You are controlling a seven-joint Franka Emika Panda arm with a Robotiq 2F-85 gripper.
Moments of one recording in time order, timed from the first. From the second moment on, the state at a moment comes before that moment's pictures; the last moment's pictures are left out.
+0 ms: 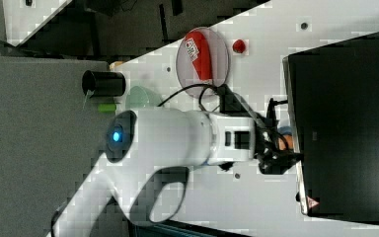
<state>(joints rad) -0.06 0.19 -0.54 -1.93 -0.06 0.46 -0.49</state>
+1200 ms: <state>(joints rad) 0.11 -0.34 0.02 -1.91 -0.01 0.06 0.14</state>
